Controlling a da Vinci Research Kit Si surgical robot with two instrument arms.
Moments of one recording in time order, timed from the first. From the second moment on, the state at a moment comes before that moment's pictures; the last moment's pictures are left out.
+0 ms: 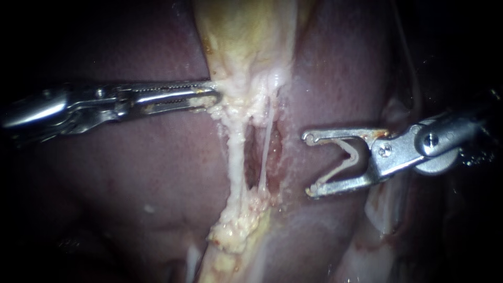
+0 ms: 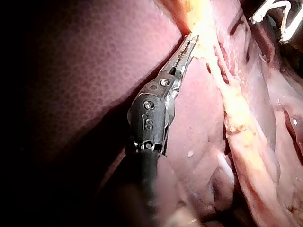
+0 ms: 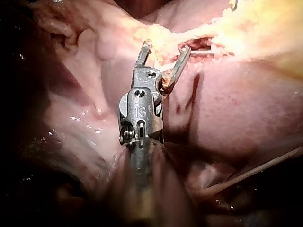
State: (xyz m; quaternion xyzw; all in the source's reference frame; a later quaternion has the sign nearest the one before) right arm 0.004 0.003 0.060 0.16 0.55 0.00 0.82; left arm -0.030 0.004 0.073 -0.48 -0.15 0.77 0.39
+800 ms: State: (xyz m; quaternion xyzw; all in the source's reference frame) right arm 0.003 0.004 0.060 0.16 0.55 0.00 0.82; left arm -0.024 0.013 0.064 -0.50 -0.16 0.80 0.29
